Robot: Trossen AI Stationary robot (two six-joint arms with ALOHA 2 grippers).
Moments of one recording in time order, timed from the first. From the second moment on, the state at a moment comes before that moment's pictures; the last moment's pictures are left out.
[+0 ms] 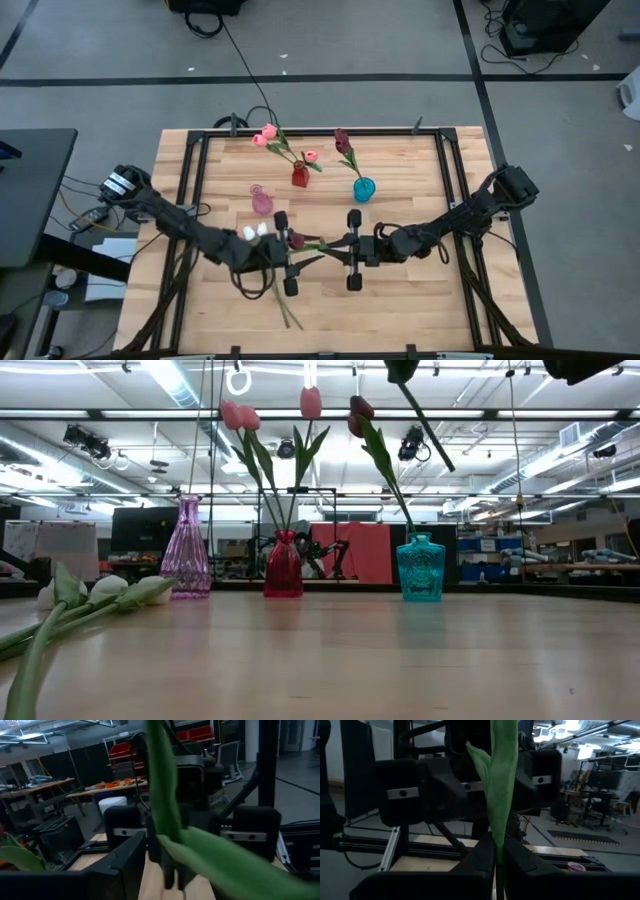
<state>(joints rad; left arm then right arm) -0.51 1.49 0.92 0.66 -0.68 0.20 0.41 1.65 0.82 0.98 0.41 -0.15</state>
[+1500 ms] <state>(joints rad) -0.37 1.50 0.92 0.18 -0.46 -0.31 0.45 1.62 0.96 0.58 0.69 -0.06</state>
